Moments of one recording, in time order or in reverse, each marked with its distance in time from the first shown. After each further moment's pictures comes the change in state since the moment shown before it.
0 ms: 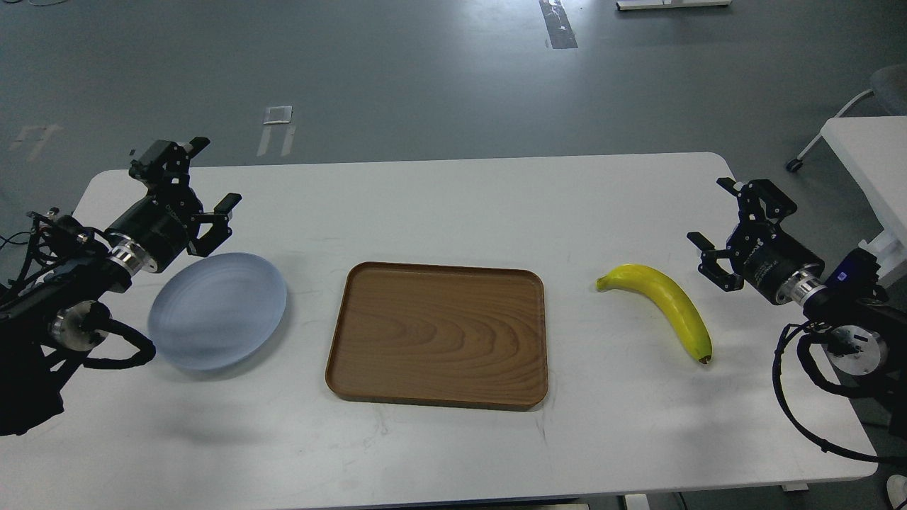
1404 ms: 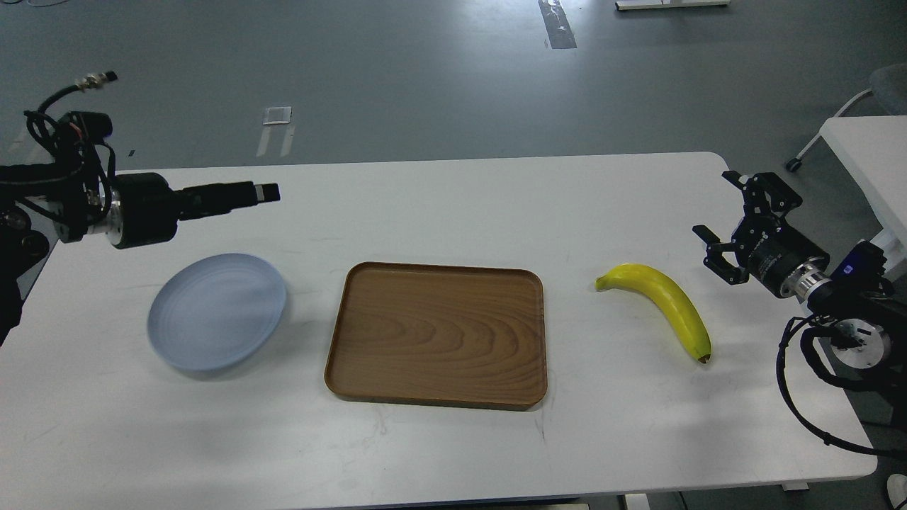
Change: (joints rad) left arm -0.161 0.329 0.047 -0.438 1.465 0.066 0.000; right arm 0.016 0.006 0.001 -0.024 -0.008 0.000 0.000
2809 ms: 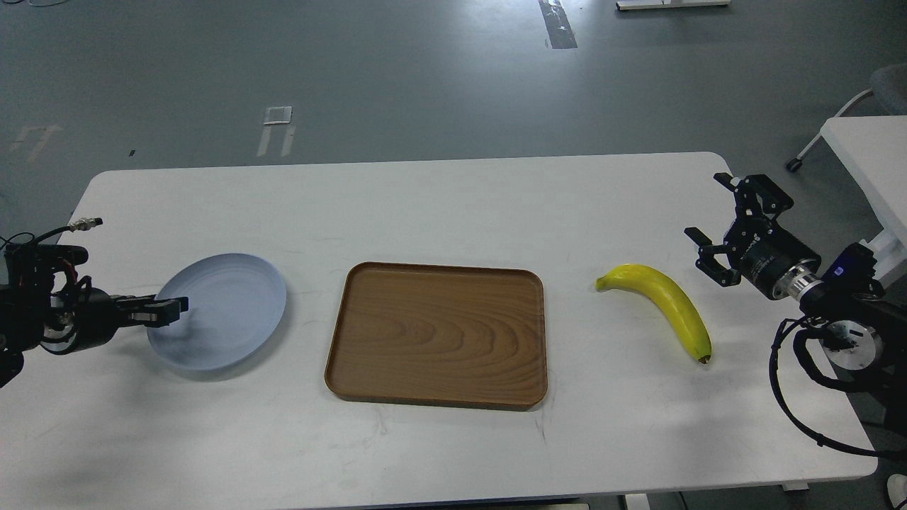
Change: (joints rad) left arm 0.178 -0.082 0.115 0.360 0.009 0.184 0.000; right arm 0.000 0.010 0.000 0.006 -0.001 0.000 0.000
